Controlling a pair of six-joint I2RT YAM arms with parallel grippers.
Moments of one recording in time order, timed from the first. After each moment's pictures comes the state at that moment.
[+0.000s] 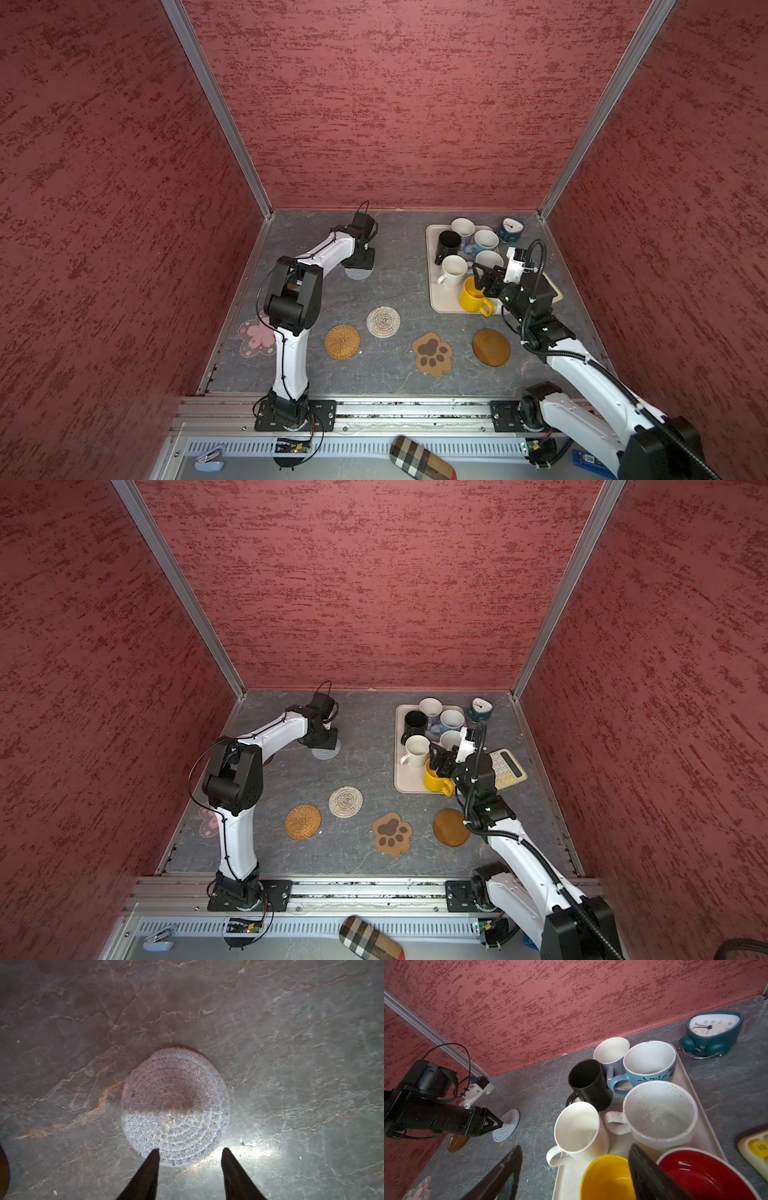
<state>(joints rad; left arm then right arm) -0.33 2.07 1.61 -0.79 -0.09 -0.23 0.27 0.93 0.49 0.20 -0.05 0.47</state>
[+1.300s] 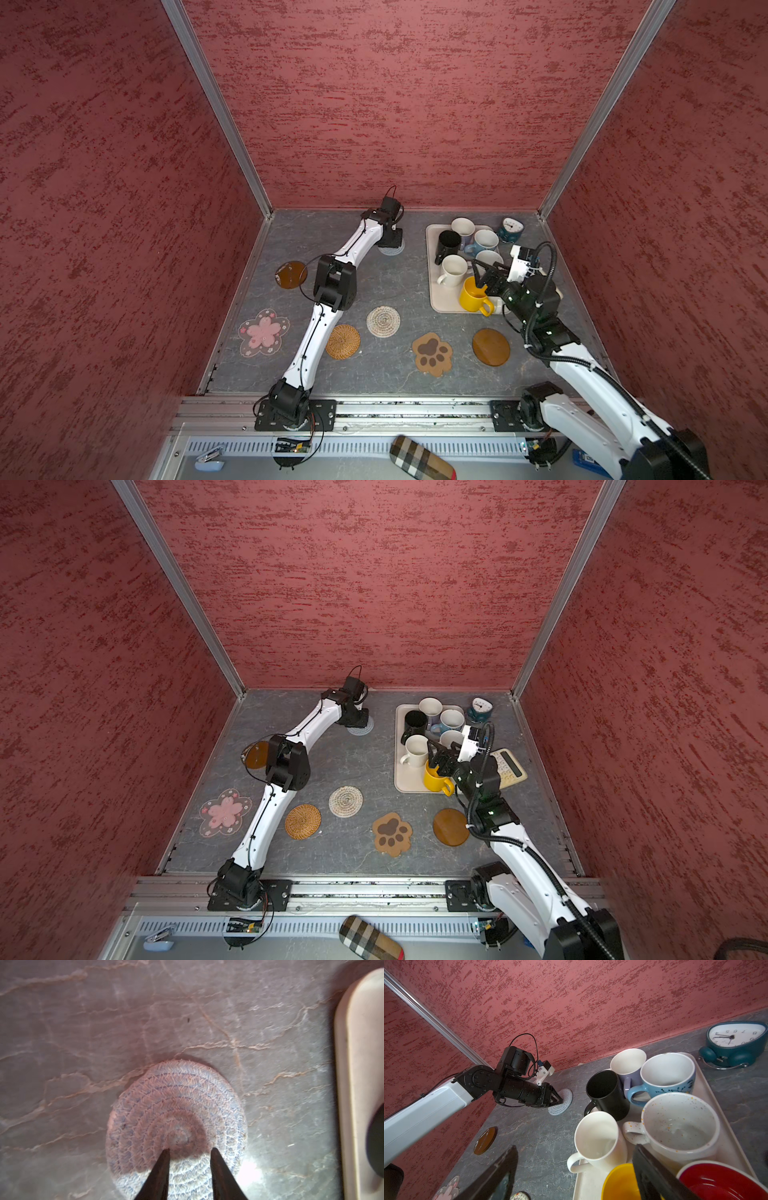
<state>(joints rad) -0.41 2.70 2.57 -0.99 0.03 -0.27 0.27 0.87 0.49 0.22 -0.10 0.51</state>
